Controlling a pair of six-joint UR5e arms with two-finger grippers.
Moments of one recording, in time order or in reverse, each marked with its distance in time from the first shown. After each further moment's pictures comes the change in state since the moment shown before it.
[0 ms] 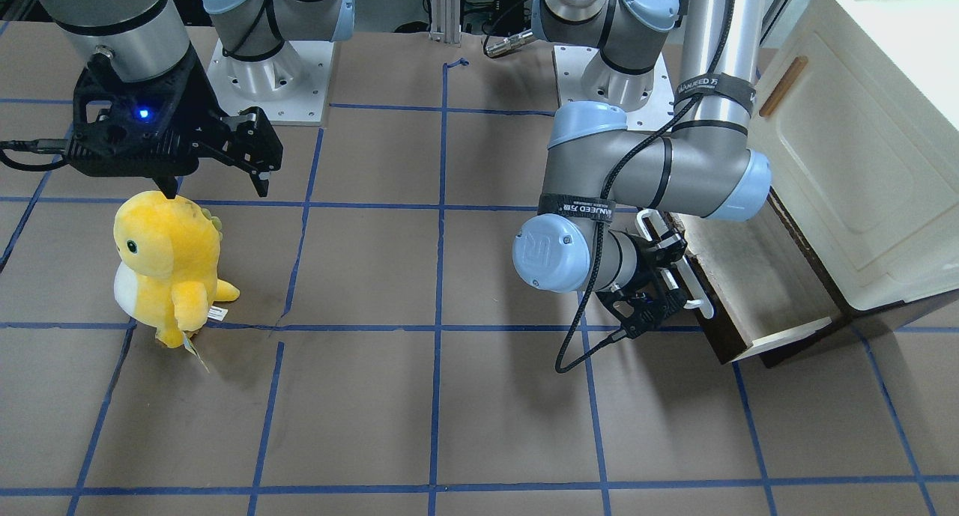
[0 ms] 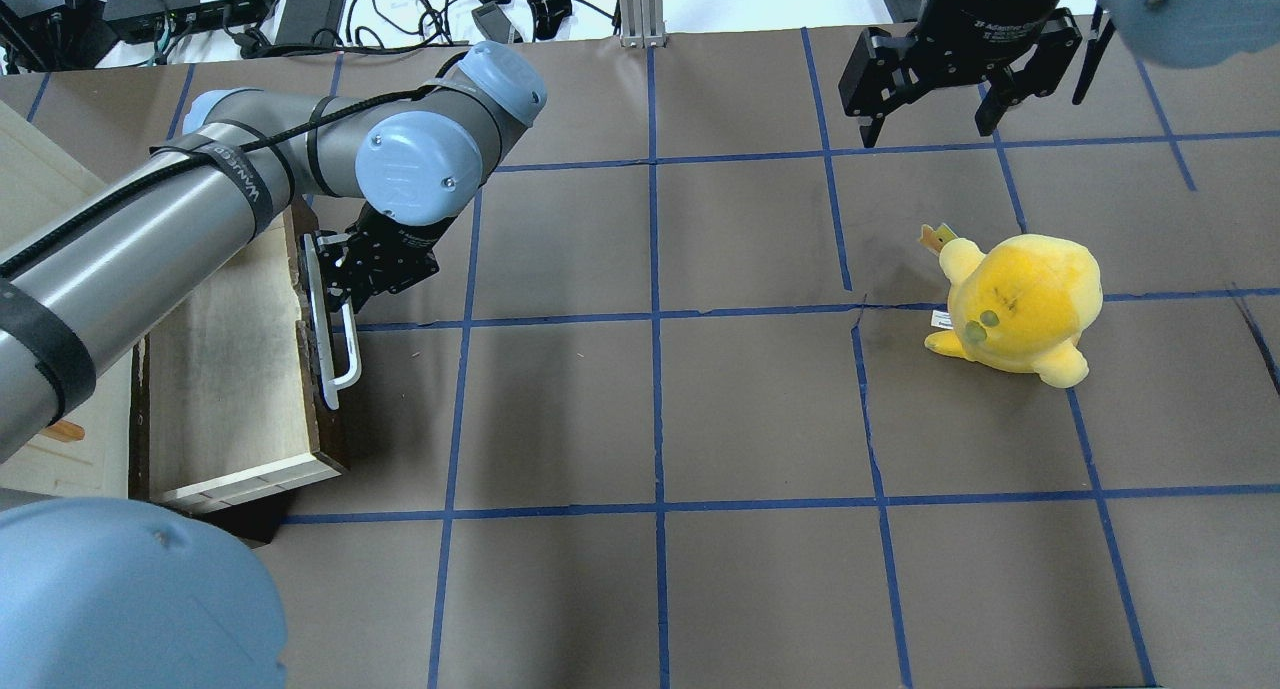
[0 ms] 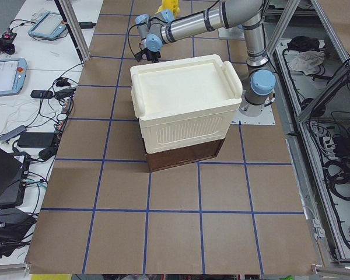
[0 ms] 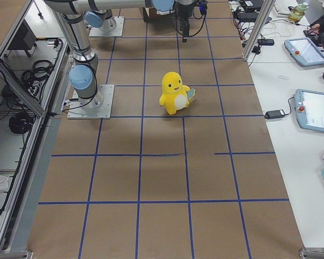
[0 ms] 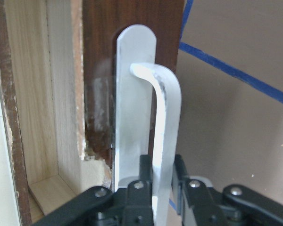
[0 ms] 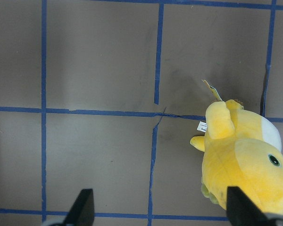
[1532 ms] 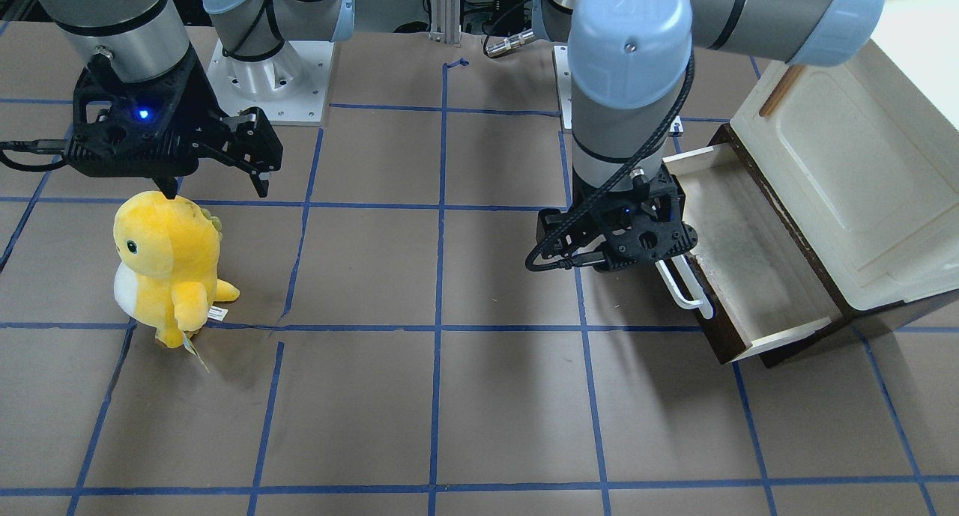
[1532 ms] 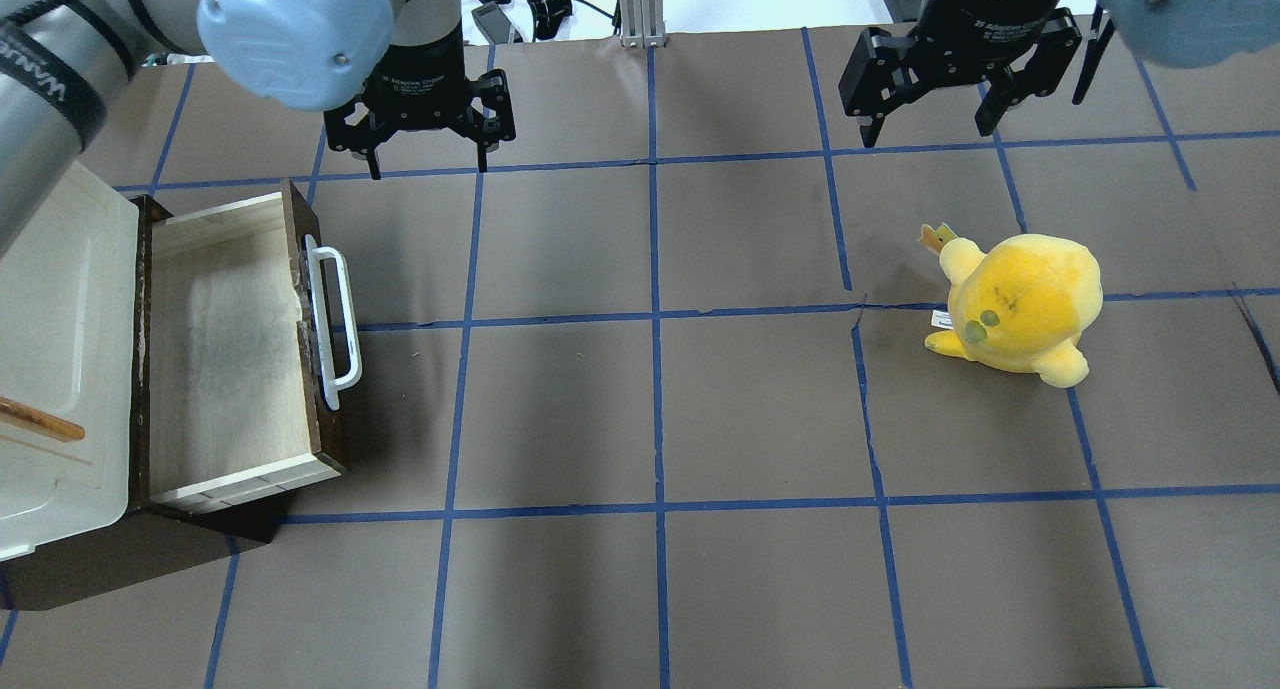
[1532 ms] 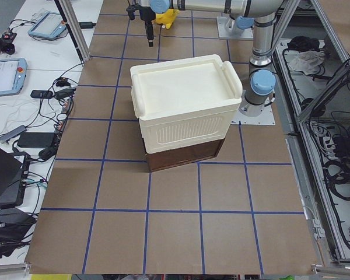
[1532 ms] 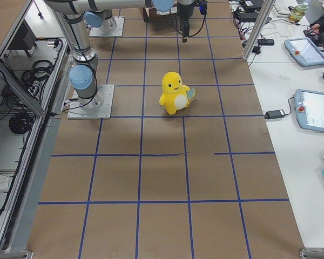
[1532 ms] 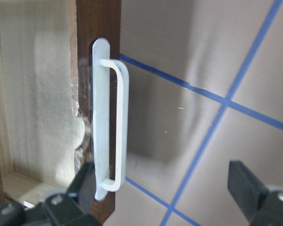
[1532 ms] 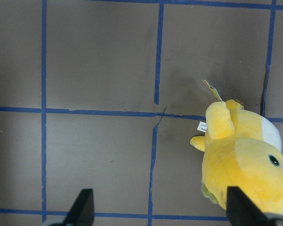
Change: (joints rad) left arm 0.010 0.202 0.210 0.118 -0.521 0.424; right arm 0.000 0.000 0.000 0.000 0.000 0.000
